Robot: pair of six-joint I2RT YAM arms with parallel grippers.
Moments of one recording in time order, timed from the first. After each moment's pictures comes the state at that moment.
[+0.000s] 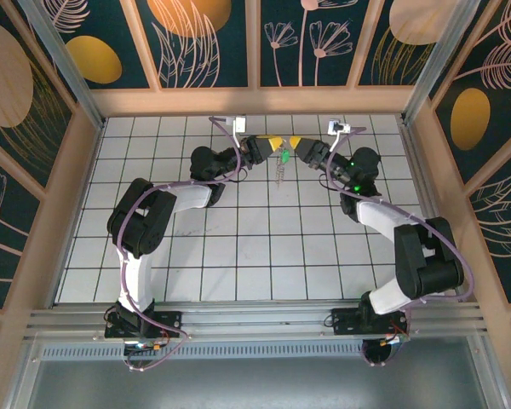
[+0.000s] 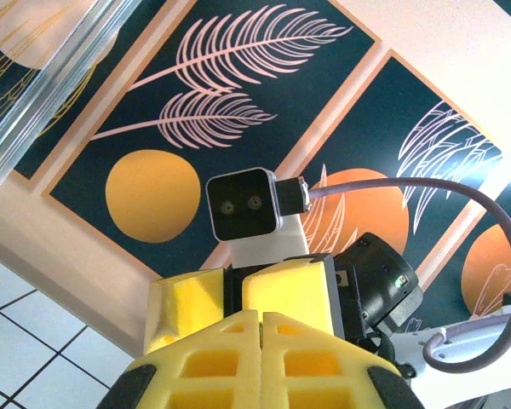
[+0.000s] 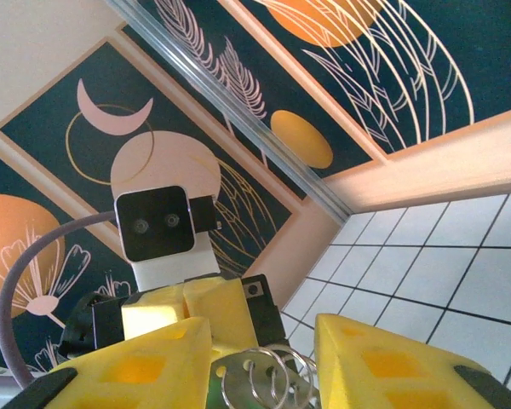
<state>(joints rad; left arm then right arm) -0.54 2.03 1.19 1.38 0.78 -1.11 0.26 1.52 0.78 0.98 -0.72 0.95</state>
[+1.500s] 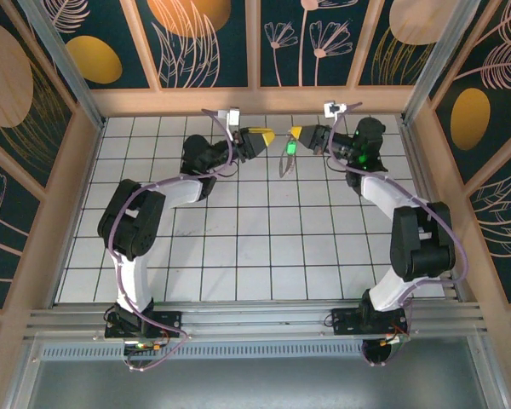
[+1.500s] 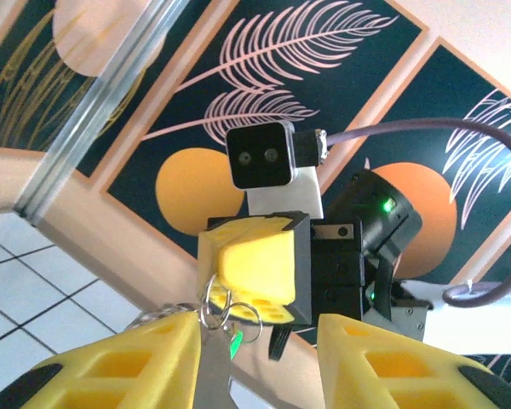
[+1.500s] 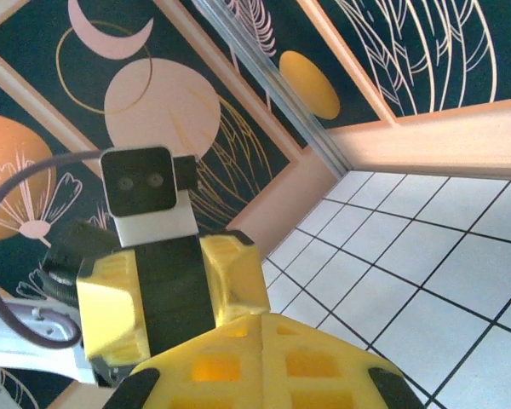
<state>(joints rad) -0.46 1.97 1.21 1.16 0.83 -0.97 0.17 1.65 1.08 0.65 -1.03 0.72</state>
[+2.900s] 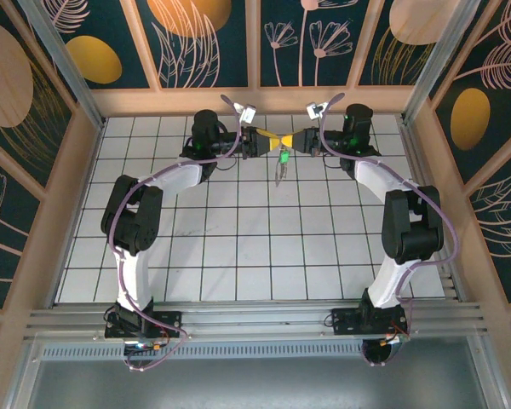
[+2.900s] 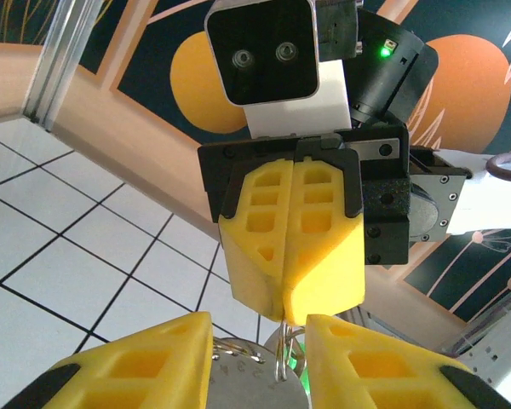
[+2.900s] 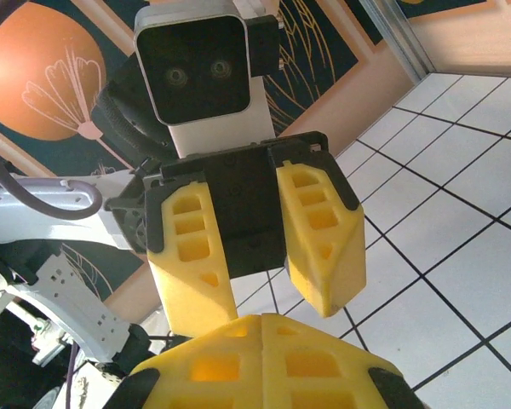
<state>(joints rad) -0.44 2.02 1.44 0.62 1.07 -0.64 0.18 1.79 1.26 0.39 -1.31 0.55</state>
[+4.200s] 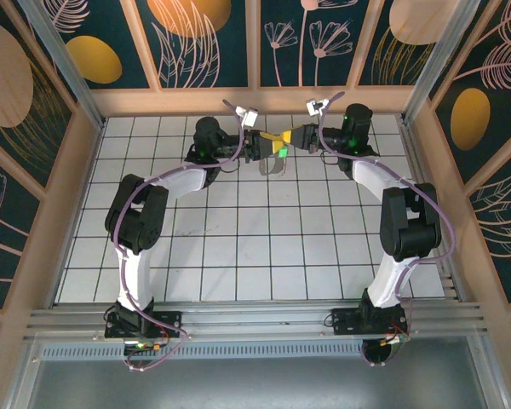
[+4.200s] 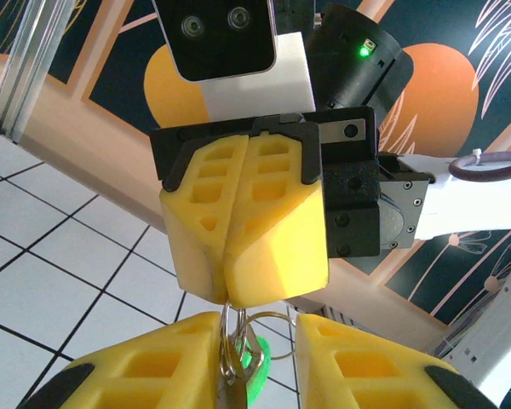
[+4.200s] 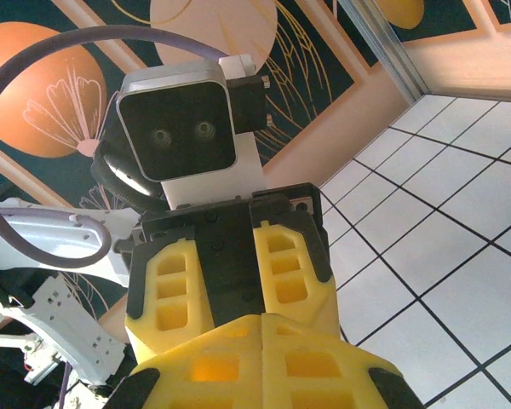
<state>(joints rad) -0.46 2.05 1.40 0.81 1.06 -0.74 0.19 1.82 1.26 0.54 -1.28 0.66</state>
